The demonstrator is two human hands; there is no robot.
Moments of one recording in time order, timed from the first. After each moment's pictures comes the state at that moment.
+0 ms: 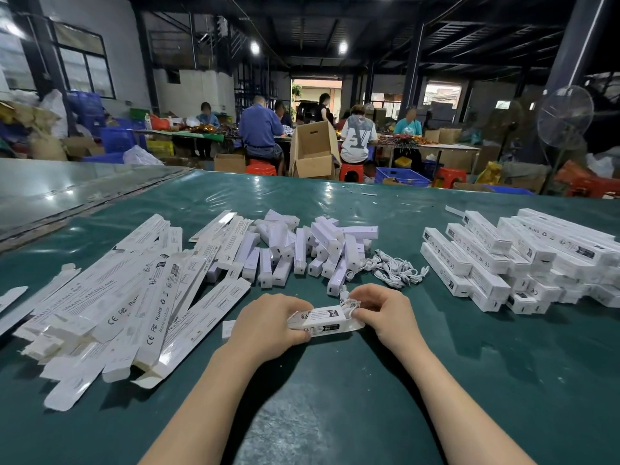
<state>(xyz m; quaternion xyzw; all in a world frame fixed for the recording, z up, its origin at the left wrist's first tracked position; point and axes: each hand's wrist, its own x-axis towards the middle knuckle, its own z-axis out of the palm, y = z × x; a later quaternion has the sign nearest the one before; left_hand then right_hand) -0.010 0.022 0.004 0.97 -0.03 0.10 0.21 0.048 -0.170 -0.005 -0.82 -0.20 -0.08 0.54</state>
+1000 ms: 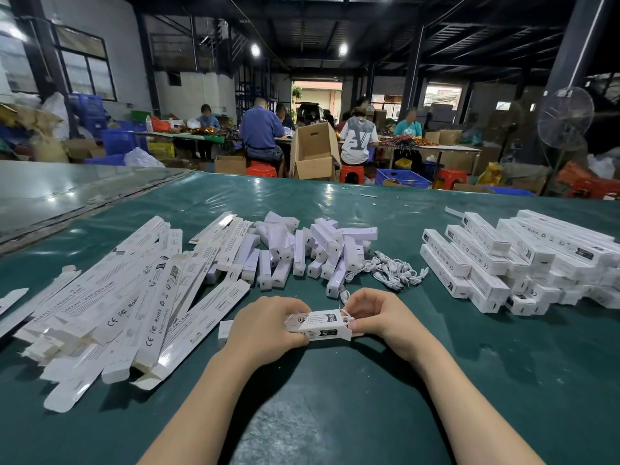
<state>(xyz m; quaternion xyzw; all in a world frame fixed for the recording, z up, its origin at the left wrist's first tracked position) -0.017 0.021 0.004 0.97 -0.02 0.12 0.22 0.051 -0.178 -0.003 -0.71 -0.22 0.14 0.65</state>
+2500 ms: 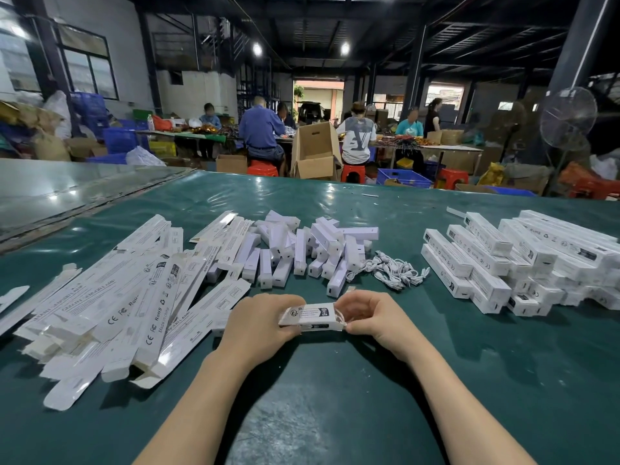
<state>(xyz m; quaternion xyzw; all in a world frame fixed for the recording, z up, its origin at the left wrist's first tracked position) -0.016 0.029 0.001 0.96 -0.02 0.17 0.20 0.049 -0.171 -0.003 -0.75 -0.26 0.11 0.59</state>
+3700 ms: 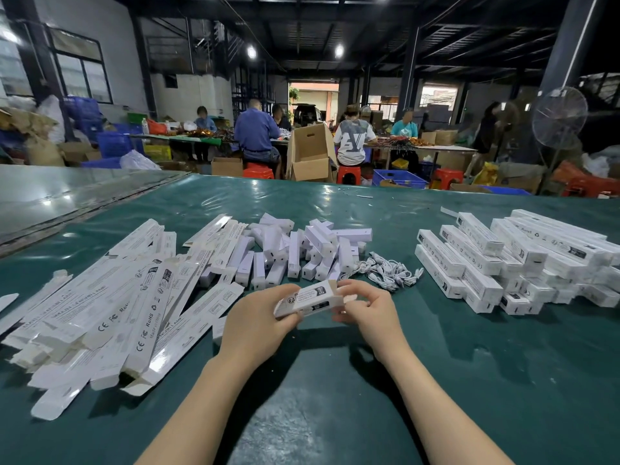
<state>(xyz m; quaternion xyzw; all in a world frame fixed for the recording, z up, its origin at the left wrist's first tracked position) -0.017 0.016 0.004 0.93 0.01 0.23 0.28 0.036 -0.149 0.000 -0.70 -0.14 -0.03 0.70</state>
